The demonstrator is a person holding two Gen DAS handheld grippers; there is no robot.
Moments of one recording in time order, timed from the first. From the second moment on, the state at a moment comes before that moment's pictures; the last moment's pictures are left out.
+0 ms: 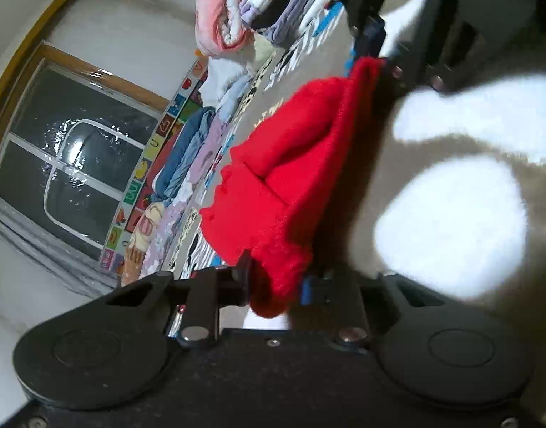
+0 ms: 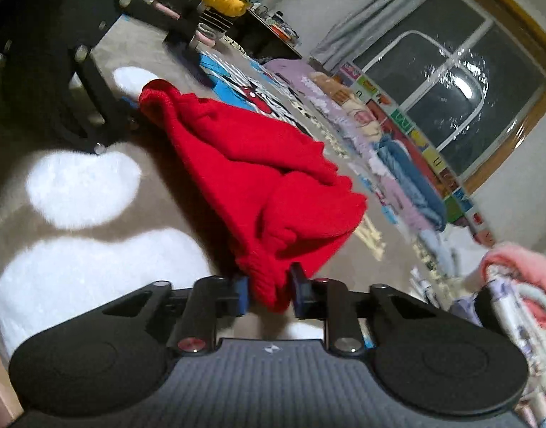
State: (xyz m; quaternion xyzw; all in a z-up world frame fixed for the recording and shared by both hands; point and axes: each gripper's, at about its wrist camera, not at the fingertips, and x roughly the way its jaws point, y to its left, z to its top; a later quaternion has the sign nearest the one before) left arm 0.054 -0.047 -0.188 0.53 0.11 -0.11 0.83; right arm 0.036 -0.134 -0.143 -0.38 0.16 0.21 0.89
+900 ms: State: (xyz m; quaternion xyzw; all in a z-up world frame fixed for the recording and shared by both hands) left arm -0.011 -0.018 -0.068 0.39 0.10 -0.18 0.89; right arm -0.065 -0.174 -0.052 -0.28 0.10 0.23 0.93
